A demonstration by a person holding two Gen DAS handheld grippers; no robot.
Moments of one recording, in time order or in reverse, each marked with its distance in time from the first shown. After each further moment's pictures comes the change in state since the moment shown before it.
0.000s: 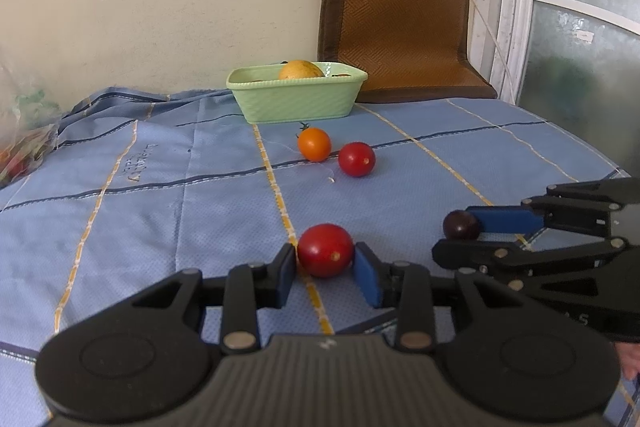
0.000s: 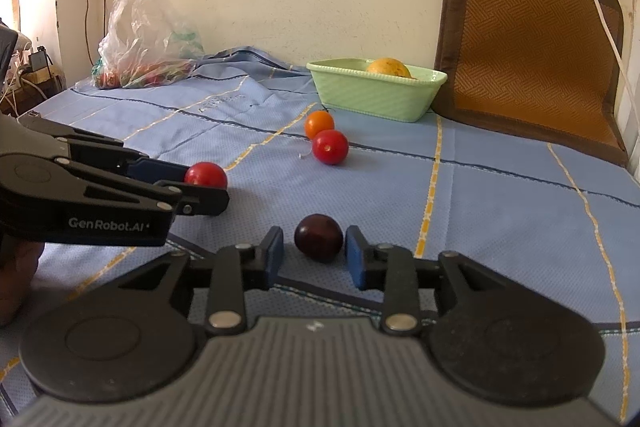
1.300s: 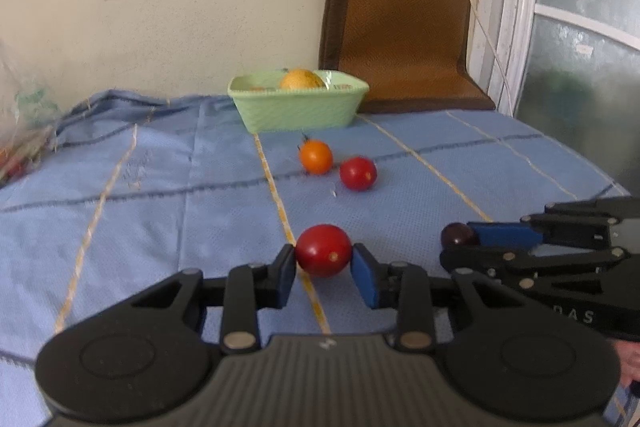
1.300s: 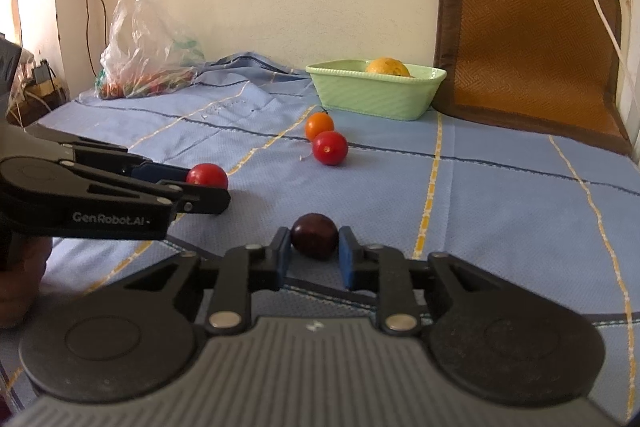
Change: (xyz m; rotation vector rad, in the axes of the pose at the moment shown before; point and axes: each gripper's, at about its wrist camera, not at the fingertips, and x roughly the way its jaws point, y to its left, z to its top) left arm -0.002 0.006 0.012 -0.022 -0.028 -0.012; right arm -0.002 -0.008 -0.002 0.048 -0.007 0.034
